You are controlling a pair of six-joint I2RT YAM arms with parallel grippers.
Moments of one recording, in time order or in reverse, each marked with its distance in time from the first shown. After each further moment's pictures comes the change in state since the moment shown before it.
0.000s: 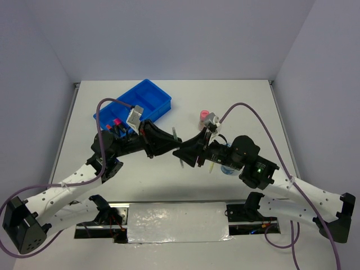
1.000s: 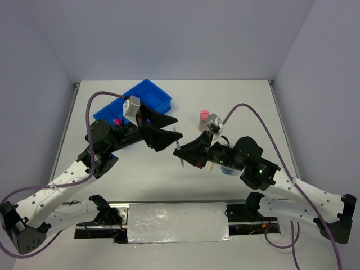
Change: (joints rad) left arm -0.006 -0.010 0.201 -0.277 -0.129 0.260; right arm 0.006 -0.017 -0.009 0.044 -0.052 0.018
